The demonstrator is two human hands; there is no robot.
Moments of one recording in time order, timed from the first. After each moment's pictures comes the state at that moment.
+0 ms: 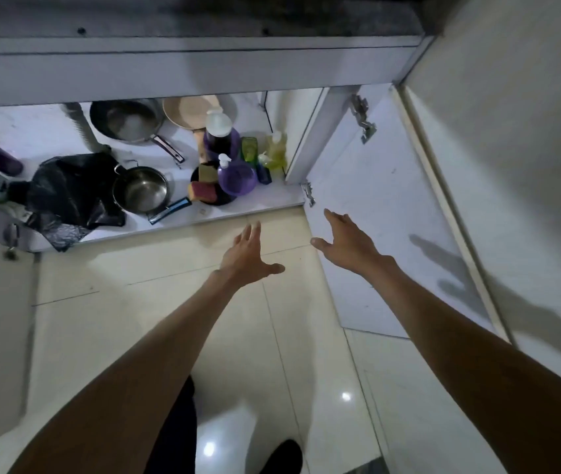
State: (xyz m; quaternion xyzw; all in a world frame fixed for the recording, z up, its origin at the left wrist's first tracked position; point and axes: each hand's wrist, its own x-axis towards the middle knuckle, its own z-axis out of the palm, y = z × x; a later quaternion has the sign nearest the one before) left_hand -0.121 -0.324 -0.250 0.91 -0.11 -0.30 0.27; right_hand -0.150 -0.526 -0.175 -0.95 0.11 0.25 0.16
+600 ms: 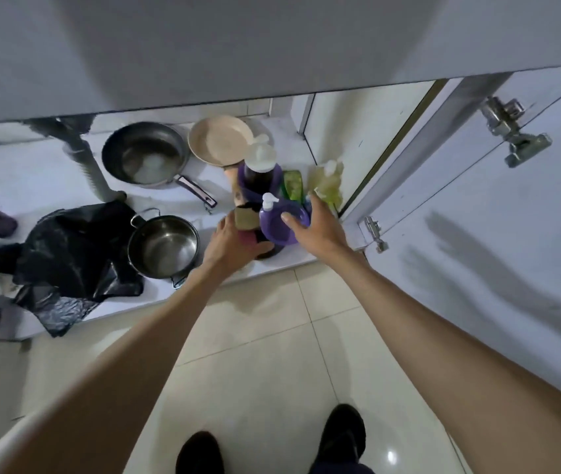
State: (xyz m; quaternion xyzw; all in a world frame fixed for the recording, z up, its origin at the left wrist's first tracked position) left_hand 0.111 -0.215 -0.420 0.91 -0.02 -0.20 0.37; right_hand 0.089 -0.389 -0.390 -0.92 0.17 0.08 0.34
